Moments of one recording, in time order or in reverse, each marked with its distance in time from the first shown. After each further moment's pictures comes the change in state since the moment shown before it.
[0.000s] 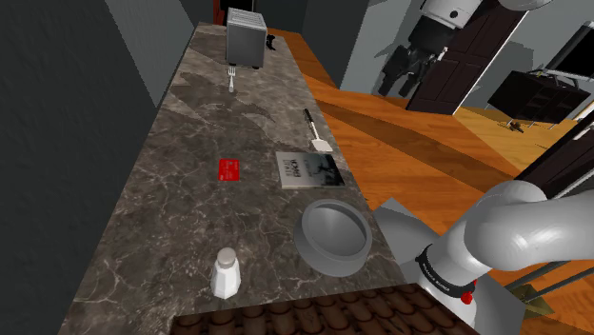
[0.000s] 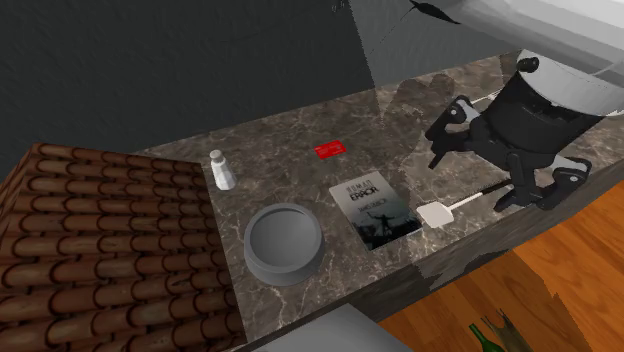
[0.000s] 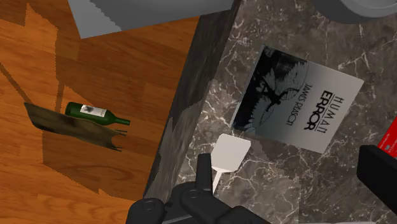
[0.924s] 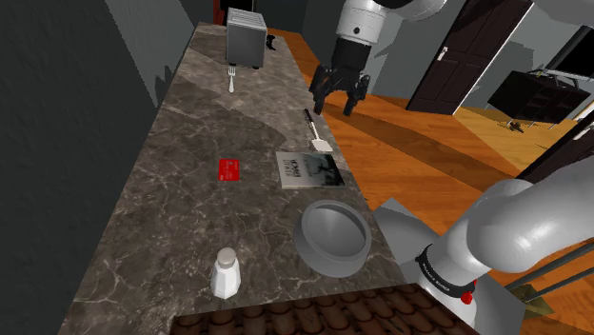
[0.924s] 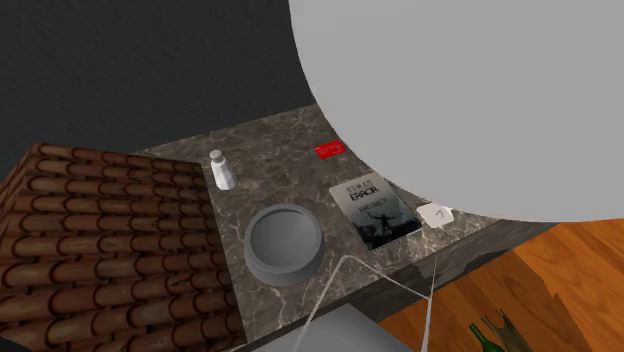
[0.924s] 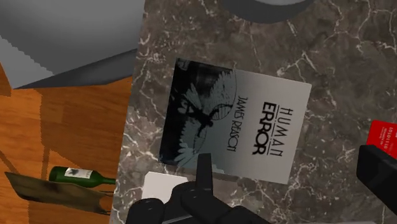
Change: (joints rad) arm 0.057 0.397 0.175 0.169 0.130 0.040 0.305
